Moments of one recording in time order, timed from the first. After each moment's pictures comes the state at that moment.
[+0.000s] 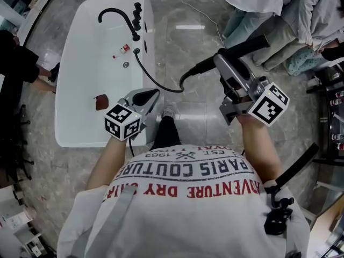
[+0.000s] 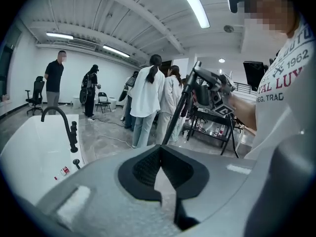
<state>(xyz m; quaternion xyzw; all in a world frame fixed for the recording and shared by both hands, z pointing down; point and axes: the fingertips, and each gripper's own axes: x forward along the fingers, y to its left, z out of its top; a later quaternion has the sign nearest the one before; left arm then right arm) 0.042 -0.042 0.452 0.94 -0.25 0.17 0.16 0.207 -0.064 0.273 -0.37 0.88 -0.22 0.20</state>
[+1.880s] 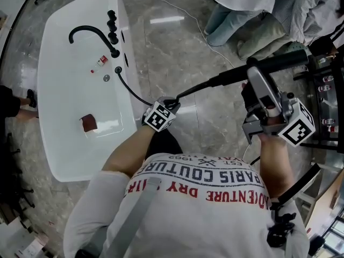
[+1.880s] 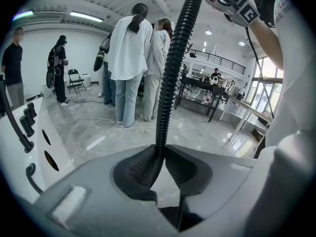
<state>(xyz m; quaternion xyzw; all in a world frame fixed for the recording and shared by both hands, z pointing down) 0.162 -0.113 0.673 0.93 -0.09 0.32 0.14 0.250 -0.120 0.227 -0.42 0.86 -0.22 0.20</state>
